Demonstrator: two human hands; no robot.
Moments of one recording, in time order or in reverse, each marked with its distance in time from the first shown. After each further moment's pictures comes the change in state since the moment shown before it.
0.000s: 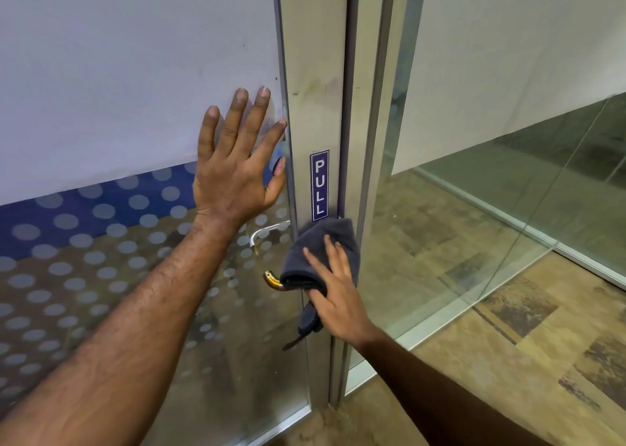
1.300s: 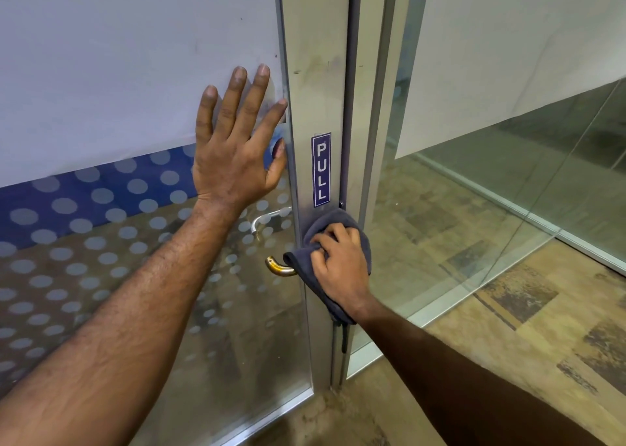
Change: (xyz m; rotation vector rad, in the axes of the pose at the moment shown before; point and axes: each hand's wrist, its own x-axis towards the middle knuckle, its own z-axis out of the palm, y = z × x) left_hand 0.001 0.001 0.000 0.026 -0.006 -0.008; right_hand 0.025 -0.011 -0.006 -0.348 0.296 -0.041
